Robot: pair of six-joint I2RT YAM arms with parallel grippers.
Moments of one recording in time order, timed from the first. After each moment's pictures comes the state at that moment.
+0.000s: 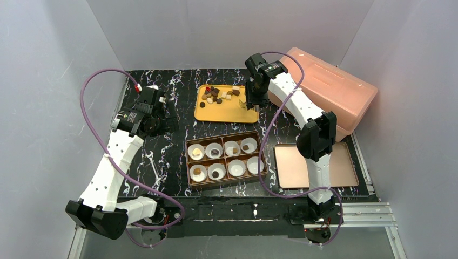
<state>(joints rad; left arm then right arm) -0.31 1.17 1.38 -1.21 -0.33 -0.43 0.54 2.10 2.14 -1.20 0.02 0.42</state>
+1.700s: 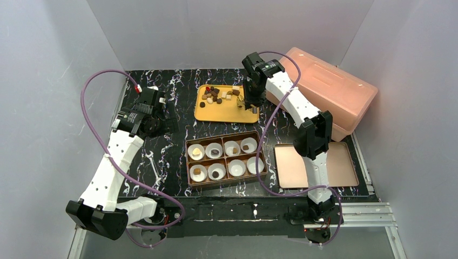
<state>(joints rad) -0.30 1.16 1.37 -1.21 -0.33 -0.43 0.56 2.16 2.22 -1.24 -0.01 0.41</state>
